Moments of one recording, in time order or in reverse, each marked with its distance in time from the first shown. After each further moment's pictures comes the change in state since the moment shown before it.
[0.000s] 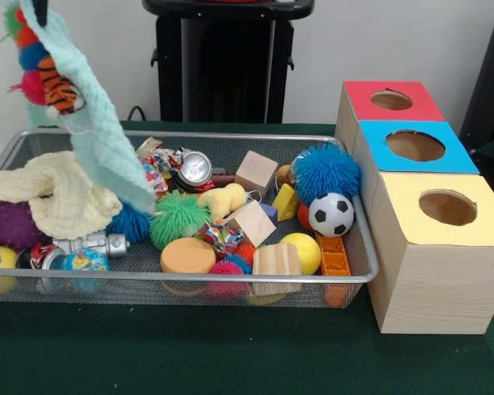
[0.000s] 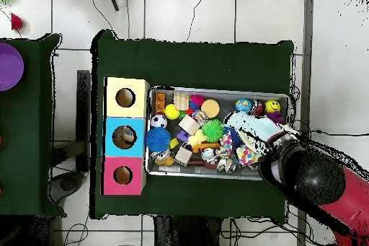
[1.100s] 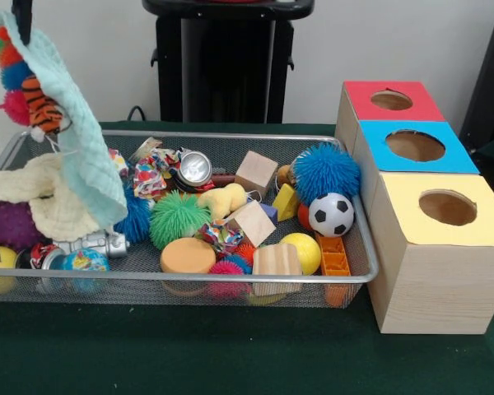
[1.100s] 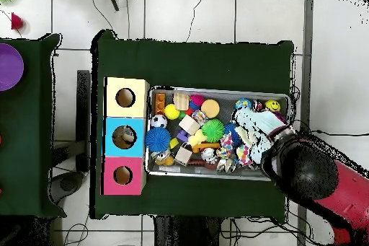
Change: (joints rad) arm -0.038 0.033 0.055 0.013 -0.053 -0.131 0.000
